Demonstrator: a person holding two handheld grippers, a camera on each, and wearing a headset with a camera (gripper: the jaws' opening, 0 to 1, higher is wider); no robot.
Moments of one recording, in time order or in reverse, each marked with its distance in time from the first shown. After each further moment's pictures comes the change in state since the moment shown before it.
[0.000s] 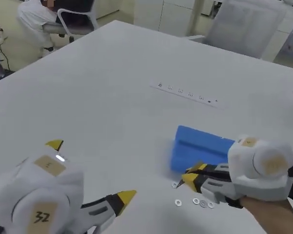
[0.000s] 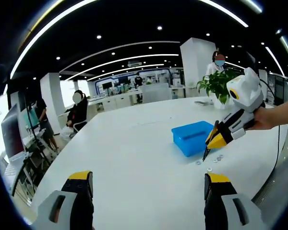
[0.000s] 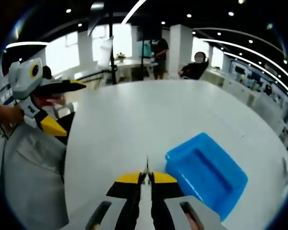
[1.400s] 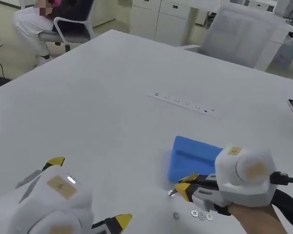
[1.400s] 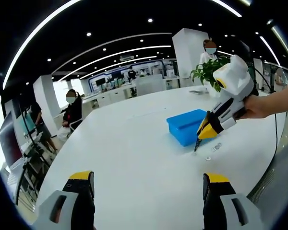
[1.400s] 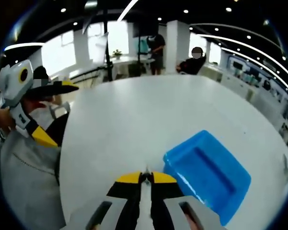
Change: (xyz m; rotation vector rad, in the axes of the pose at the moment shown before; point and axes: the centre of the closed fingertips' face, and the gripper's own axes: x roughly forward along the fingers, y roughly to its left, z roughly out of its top) left arm 0.004 -0.008 -0.012 0.068 0.066 -0.037; right arm 0.009 -0.009 0.003 0.027 0.021 -0.013
